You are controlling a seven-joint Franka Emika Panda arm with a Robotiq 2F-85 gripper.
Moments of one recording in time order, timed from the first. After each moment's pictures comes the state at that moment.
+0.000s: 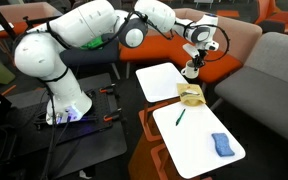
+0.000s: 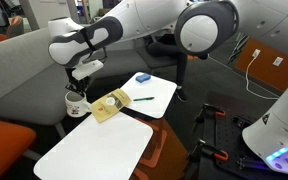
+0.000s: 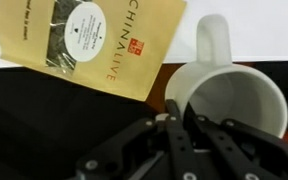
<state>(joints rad) 0.05 1.27 0.04 -0.77 -0.05 2.03 0.16</state>
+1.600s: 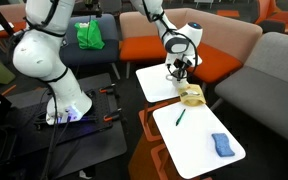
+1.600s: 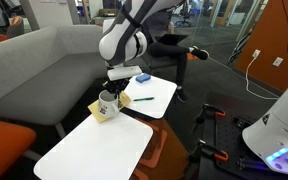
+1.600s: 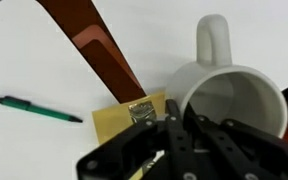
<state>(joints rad) 0.01 0.67 -0.04 -1.90 0.22 2.55 0.38</state>
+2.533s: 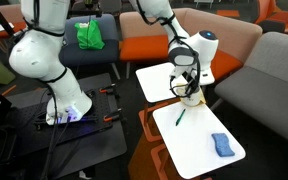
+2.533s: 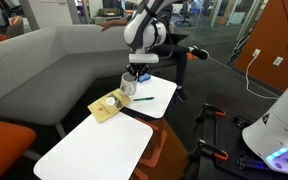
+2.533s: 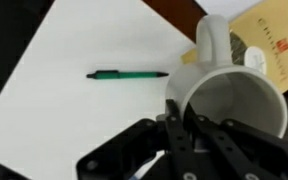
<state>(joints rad) -0.10 0.60 -0.18 -1.99 0.31 2.58 0.43</state>
